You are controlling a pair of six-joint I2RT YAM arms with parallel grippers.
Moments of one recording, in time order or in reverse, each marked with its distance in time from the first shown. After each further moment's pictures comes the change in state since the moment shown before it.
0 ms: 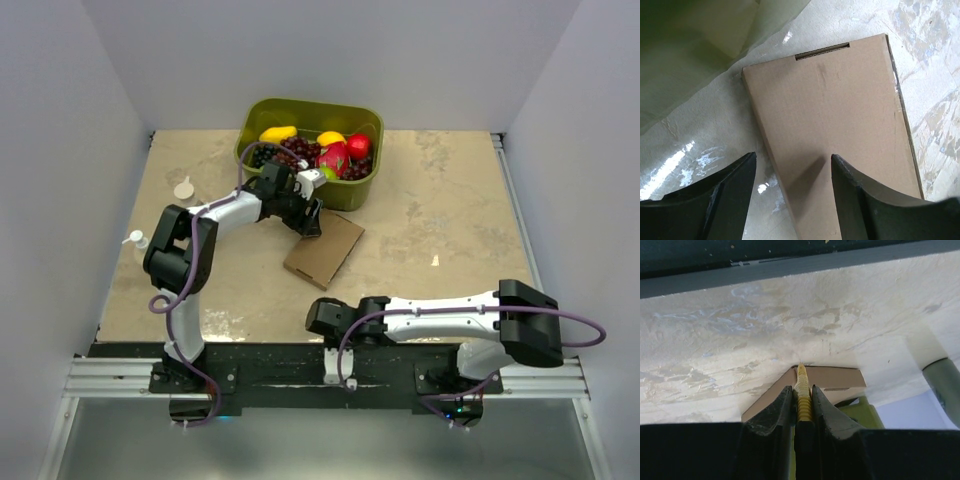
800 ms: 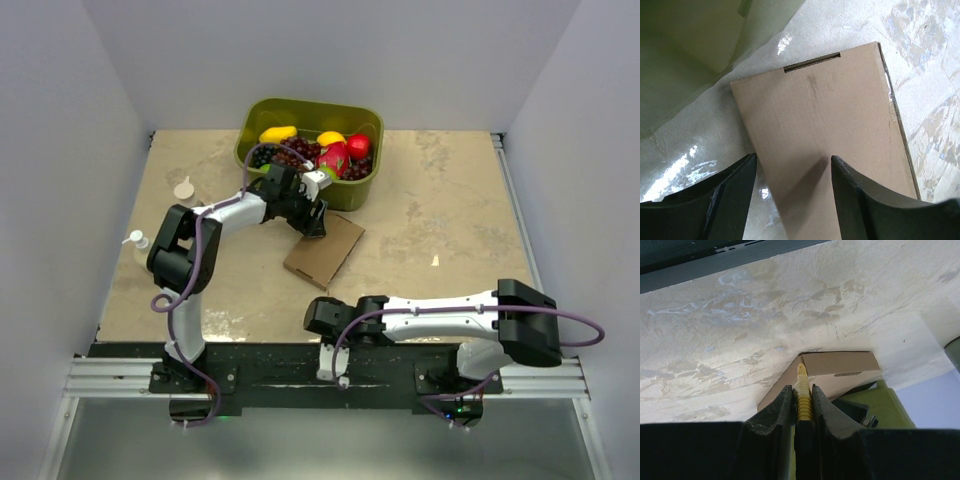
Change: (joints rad) left arm -0.028 0.015 0.007 0.020 -0.012 0.000; right arm 0.000 0.008 0.019 -0.005 0.055 0.117
